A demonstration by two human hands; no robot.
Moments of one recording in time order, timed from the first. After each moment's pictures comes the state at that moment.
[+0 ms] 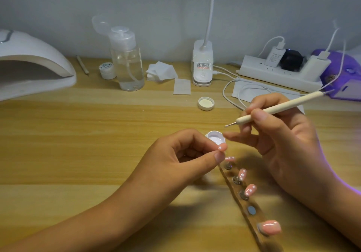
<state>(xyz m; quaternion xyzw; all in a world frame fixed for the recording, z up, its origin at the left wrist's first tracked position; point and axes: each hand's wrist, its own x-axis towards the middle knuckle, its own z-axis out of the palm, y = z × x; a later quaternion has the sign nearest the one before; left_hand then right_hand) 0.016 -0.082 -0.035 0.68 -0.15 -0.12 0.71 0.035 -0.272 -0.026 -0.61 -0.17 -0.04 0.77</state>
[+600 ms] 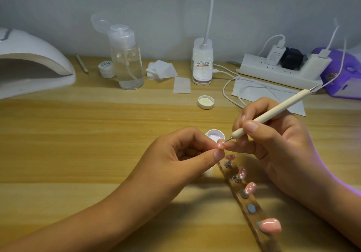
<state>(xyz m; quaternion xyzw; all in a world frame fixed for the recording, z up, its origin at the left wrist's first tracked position) 0.019 -0.083 -0.039 0.68 -0.15 -0.11 0.71 0.032 -0.271 -0.029 -0.61 -0.19 0.01 0.77</state>
